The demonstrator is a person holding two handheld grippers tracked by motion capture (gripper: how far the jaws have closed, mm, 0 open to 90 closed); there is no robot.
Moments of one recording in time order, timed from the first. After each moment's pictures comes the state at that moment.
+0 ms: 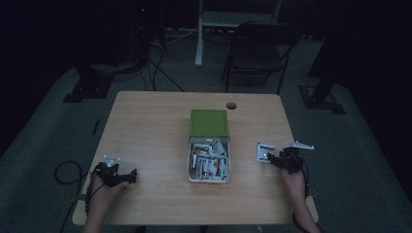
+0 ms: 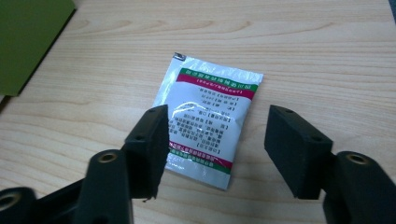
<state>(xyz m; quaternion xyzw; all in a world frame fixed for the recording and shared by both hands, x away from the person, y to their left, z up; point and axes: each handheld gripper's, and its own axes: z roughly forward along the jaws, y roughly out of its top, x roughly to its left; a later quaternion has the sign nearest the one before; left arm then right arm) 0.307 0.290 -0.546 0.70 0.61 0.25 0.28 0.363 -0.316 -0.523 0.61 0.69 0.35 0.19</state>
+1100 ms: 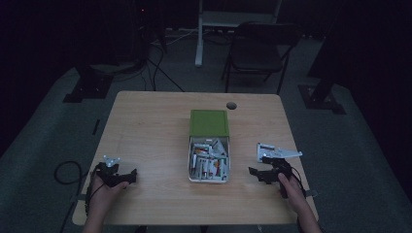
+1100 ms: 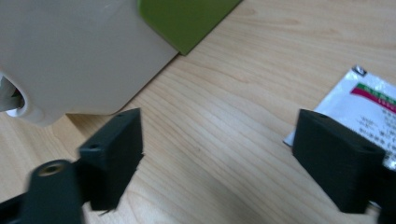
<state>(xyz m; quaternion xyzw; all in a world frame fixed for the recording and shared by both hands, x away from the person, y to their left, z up) 0.307 0.290 -0.546 0.70 0.61 0.25 0.28 0.331 -0.276 -0.515 0.42 0.79 0.43 0.11</state>
